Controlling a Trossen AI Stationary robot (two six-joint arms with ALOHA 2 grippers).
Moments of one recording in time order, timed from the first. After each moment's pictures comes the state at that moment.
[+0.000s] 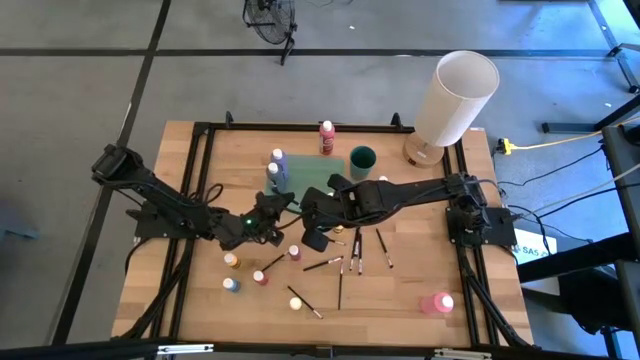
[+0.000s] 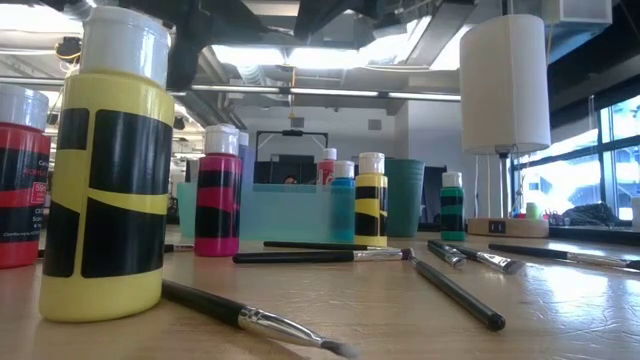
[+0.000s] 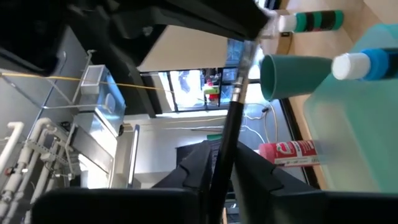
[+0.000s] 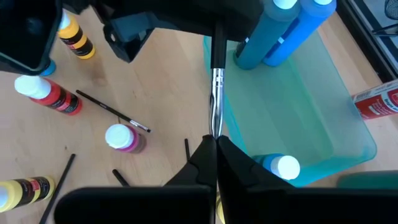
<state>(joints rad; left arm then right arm) -0.42 1.33 0.60 0.69 -1.13 1.54 0.23 2.05 2.14 -1.16 0.38 0.50</state>
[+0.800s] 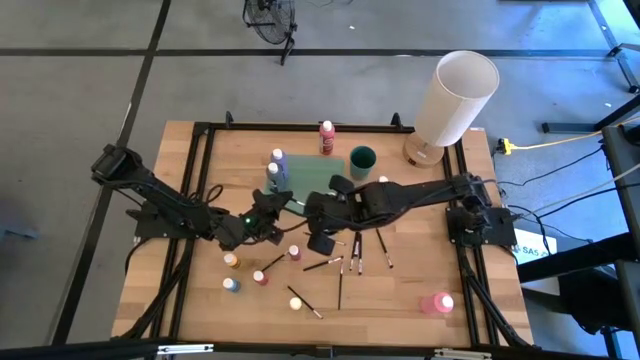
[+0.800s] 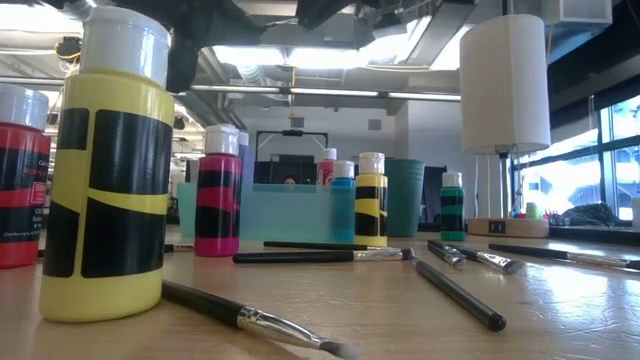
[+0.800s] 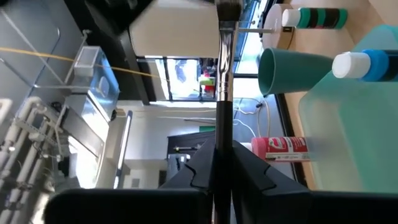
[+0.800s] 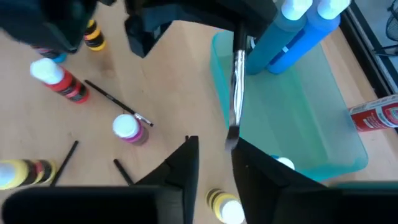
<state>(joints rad) -0.42 1.32 0.61 0.64 -1.18 1.41 0.26 2.02 2.14 -1.18 0.38 0.44</state>
